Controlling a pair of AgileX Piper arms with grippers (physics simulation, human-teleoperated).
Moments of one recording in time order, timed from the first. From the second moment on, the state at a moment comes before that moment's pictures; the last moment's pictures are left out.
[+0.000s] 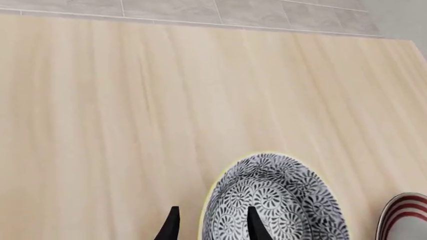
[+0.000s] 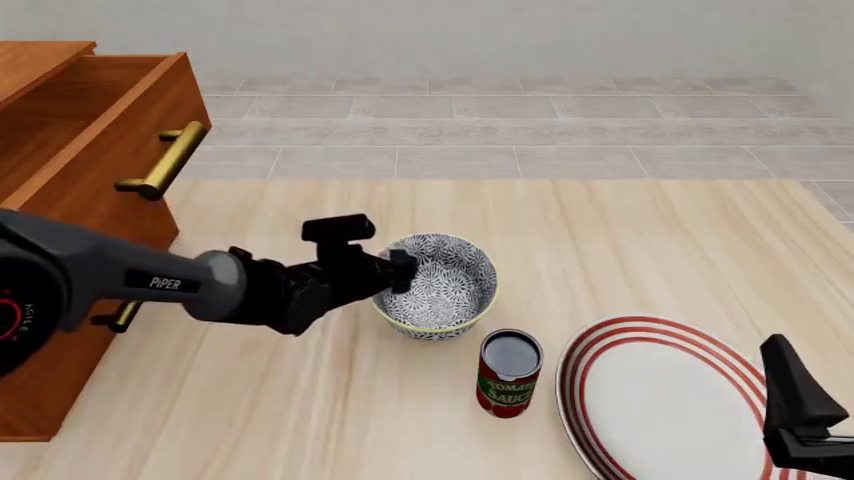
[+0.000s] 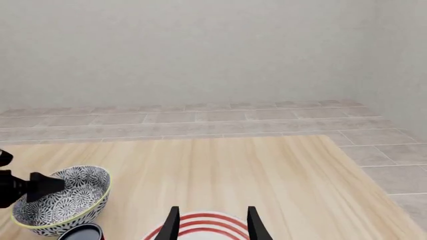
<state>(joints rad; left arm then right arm) -0.51 1.97 -0.97 -0.33 -0.42 -0.04 0.02 0.00 -0.02 0.02</state>
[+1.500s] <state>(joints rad) -0.50 1.86 -0.94 -0.31 -0.46 -0.04 0.02 0.00 -0.02 0.01</state>
